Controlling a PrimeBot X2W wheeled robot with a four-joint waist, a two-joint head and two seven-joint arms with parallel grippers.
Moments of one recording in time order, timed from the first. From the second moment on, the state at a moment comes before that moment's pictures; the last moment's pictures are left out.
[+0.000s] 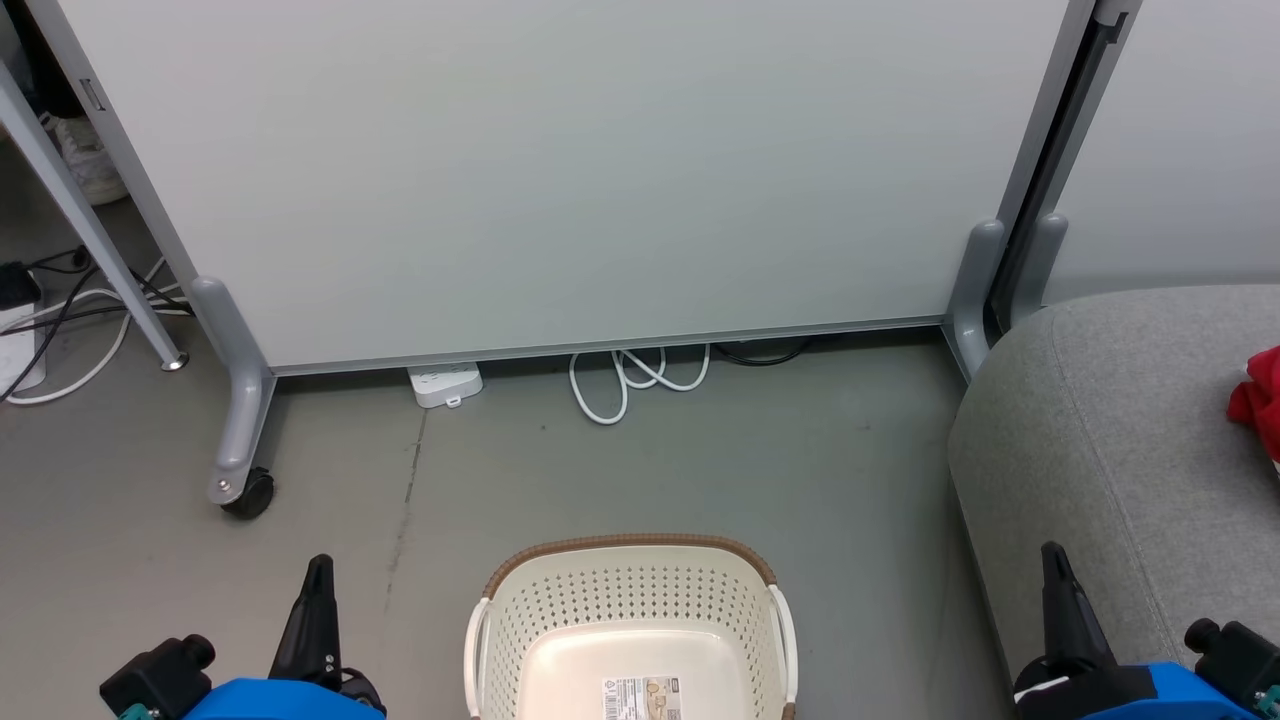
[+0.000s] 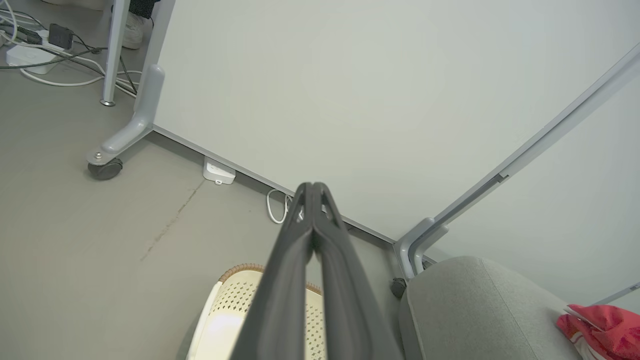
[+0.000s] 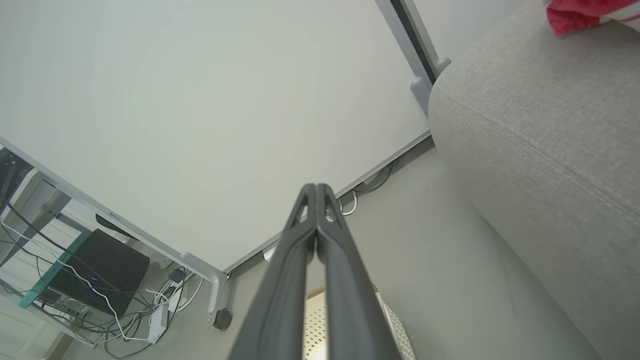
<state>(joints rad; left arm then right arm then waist) -0.08 0.04 -0.02 0.35 -0.64 -0.10 -0.14 0.00 -0.06 -0.05 0.28 0.65 0.13 -0.14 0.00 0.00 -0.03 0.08</state>
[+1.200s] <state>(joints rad) -0.09 0.04 0.04 0.30 -1.09 -0.11 -0.02 -0.05 -0.06 -0.08 0.27 1.09 0.13 -0.03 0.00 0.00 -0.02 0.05</state>
